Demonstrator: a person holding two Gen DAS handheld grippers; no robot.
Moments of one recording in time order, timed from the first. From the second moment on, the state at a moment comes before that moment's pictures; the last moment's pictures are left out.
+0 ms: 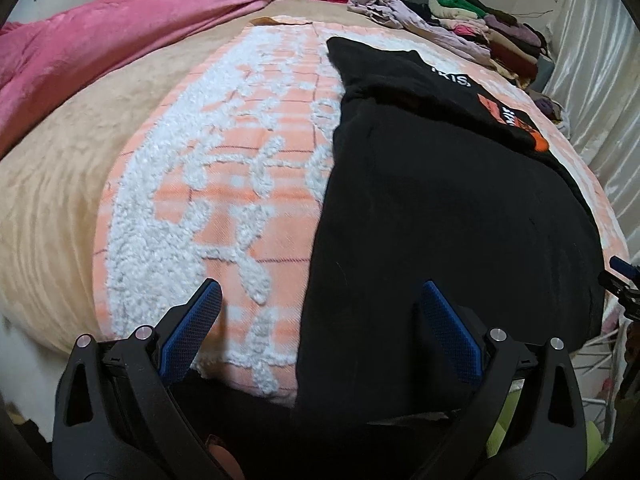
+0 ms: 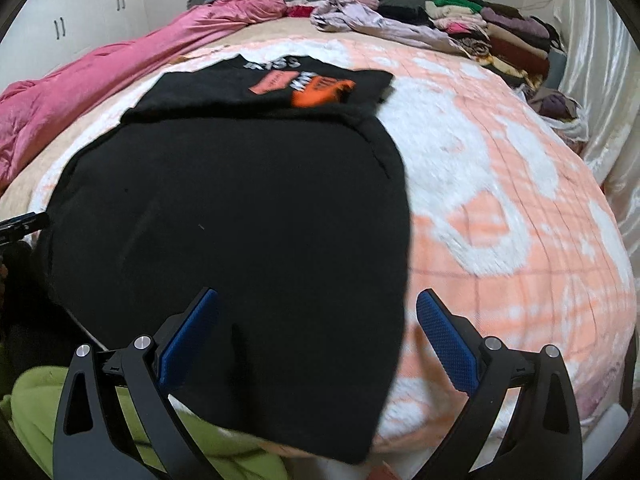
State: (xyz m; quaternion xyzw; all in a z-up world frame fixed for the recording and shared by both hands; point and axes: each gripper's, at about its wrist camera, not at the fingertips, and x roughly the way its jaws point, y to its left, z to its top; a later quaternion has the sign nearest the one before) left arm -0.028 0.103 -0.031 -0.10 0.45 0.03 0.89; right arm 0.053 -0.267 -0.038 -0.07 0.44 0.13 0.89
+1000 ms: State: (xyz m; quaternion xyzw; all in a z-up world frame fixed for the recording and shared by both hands) left arm -0.031 0.085 -0.038 -0.09 0.45 0.00 0.89; right arm 0.034 -0.313 -0.060 0.04 0.49 0.20 0.85
